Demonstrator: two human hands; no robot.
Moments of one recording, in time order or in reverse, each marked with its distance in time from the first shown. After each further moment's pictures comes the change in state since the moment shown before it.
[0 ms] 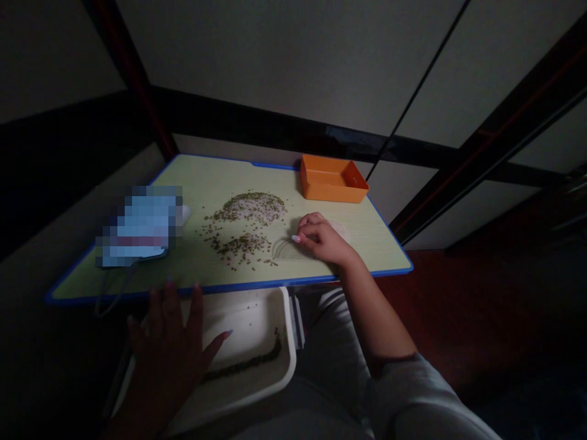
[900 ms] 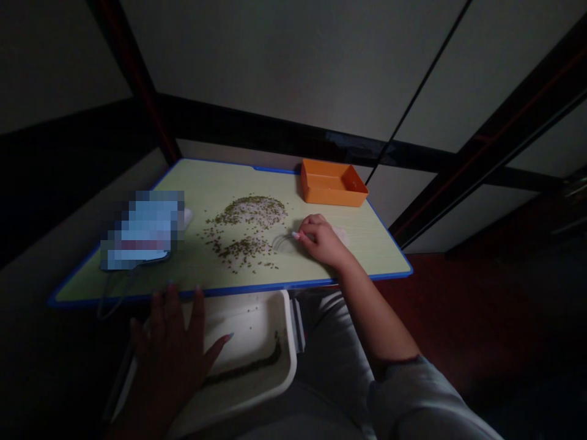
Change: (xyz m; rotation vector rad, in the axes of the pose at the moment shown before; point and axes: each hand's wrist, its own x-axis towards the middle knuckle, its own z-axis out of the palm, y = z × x) left_hand -0.001 0.000 0.001 -0.011 -0.002 0.000; right_hand 0.006 -0.003 0.004 -0.085 0.102 0.056
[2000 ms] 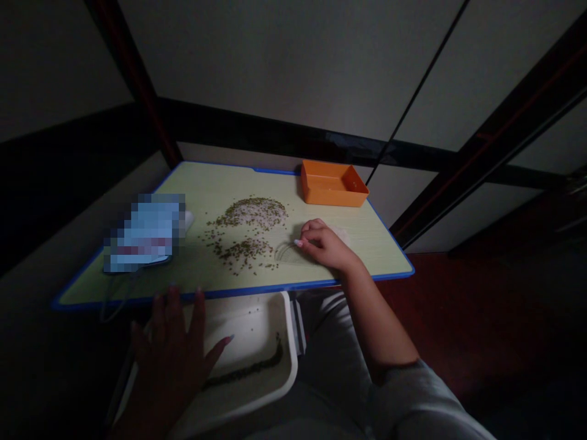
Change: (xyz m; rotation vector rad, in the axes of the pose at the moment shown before) left_hand -0.001 -0.003 0.004 -0.005 0.045 -0.001; right_hand -0.006 0.002 -0.007 0.166 -0.050 -0.180
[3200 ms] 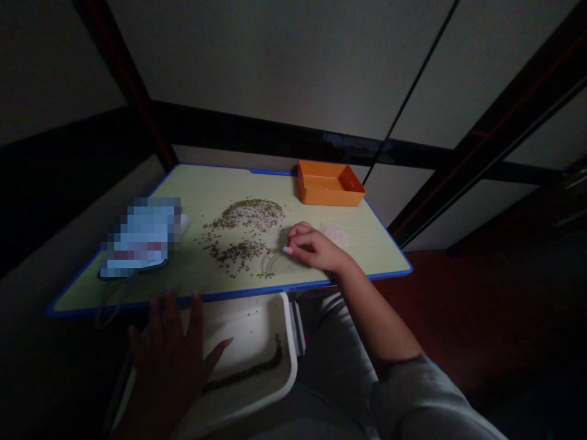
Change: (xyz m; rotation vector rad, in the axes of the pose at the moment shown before) left_hand 0.001 0.001 0.000 0.025 -0.009 -0.001; right_hand 0.008 -0.014 0.002 0.115 -0.096 -0.071
